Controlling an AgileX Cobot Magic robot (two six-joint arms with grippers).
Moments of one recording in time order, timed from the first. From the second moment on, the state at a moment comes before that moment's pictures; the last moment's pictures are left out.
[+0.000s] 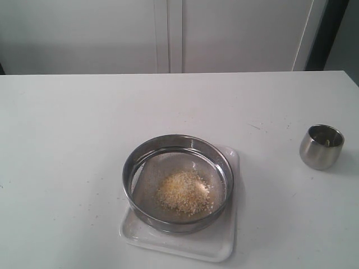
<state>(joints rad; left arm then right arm) -0.06 0.66 -0.67 -0.15 0.85 0.18 -0.02 0.66 -0.55 0.05 0.88 0.05</state>
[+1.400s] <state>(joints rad) -0.38 1.65 -1.26 -0.16 0.81 0.20 -0.02 0.66 -0.55 0.05 0.88 0.05</state>
